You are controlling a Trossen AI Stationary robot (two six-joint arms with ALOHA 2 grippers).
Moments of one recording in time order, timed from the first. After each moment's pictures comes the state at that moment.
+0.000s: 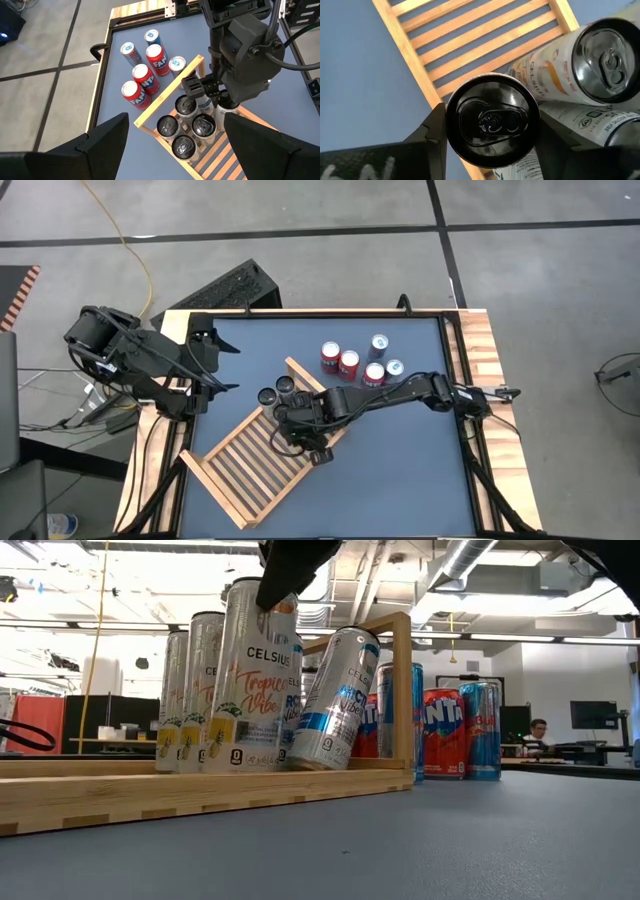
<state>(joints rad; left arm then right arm) -0.38 1.45 2.30 -1.56 -0.48 -0.09 0.23 2.30 2.35 -1.27 0.08 -0.11</state>
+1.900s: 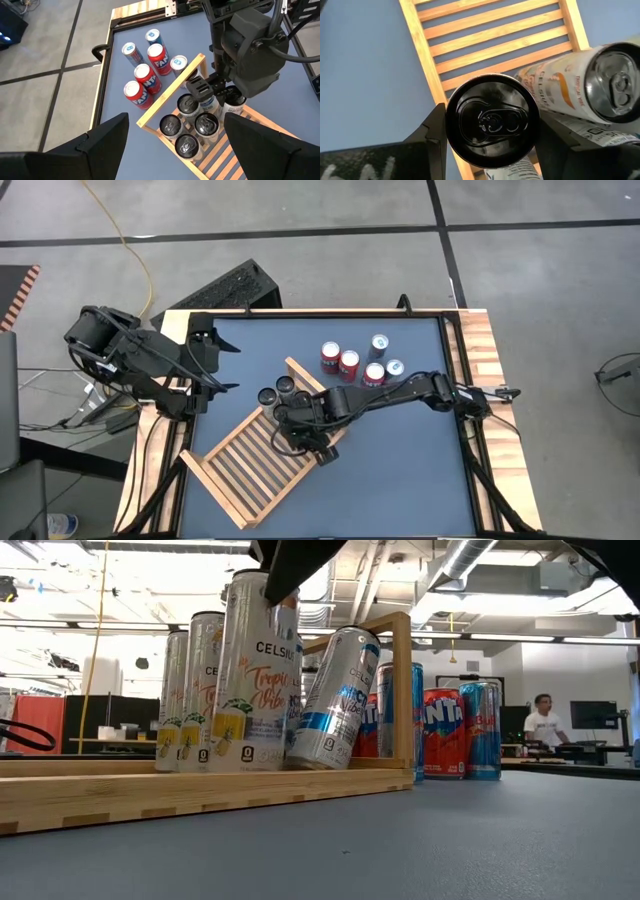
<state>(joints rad) -0.38 1.45 2.30 -1.56 -0.48 -0.07 0.23 2.28 2.35 -1.21 0.03 -0.27</state>
